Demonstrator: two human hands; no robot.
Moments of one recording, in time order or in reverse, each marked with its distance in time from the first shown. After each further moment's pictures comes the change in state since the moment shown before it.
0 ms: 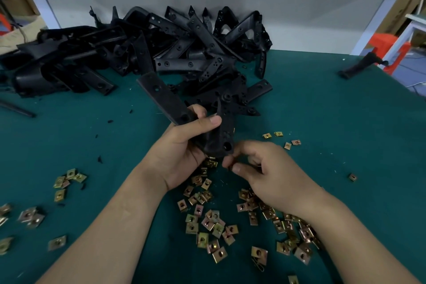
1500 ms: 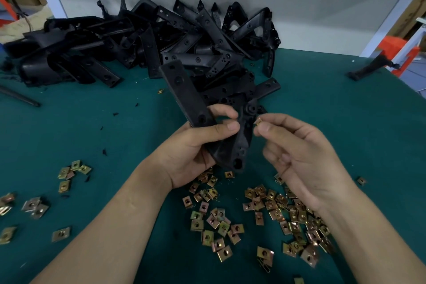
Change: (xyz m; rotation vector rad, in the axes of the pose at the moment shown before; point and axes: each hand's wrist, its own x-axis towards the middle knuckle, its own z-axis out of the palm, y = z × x) left_hand -0.004 0.000 0.003 0.113 -0.059 -0.097; right_hand 0.004 -0.021 -0.015 0.984 0.242 0.149
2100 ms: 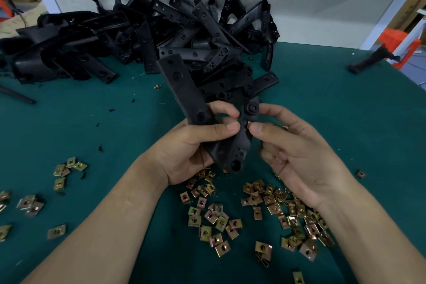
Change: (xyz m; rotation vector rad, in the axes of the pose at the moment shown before) left_hand -0.001 -0.001 0.001 0.031 -0.045 -0.015; right_hand 0.000 0.001 0.000 0.047 -0.068 0.086
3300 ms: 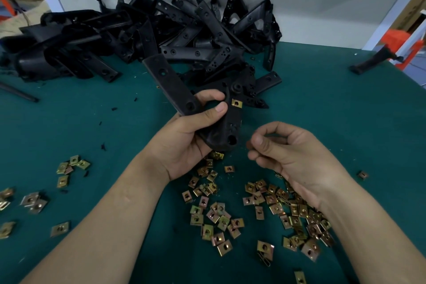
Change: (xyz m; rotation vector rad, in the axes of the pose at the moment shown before) left_hand 0.001 0.003 -0.005 -0.119 0.161 0.087; right_hand -0.001 0.005 -0.009 -0.155 0.122 0.110
